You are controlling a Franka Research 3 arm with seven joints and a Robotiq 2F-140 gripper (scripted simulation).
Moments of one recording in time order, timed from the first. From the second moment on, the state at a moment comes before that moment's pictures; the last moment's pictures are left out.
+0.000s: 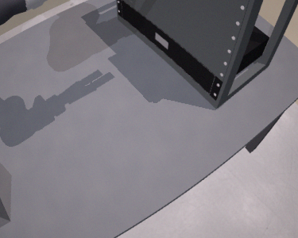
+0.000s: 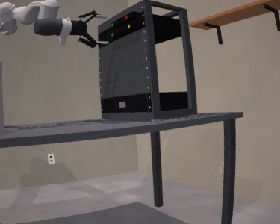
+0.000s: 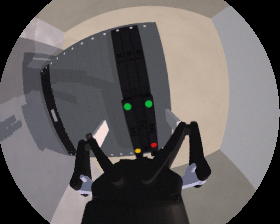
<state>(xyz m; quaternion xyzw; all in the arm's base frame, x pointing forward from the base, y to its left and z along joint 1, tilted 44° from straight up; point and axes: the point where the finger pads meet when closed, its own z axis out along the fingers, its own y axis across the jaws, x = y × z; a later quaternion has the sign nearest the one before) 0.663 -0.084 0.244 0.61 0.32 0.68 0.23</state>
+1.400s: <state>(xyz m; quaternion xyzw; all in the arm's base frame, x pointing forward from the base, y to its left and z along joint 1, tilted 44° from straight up) 0.674 -0.163 0.162 0.62 0.33 0.67 0.24</state>
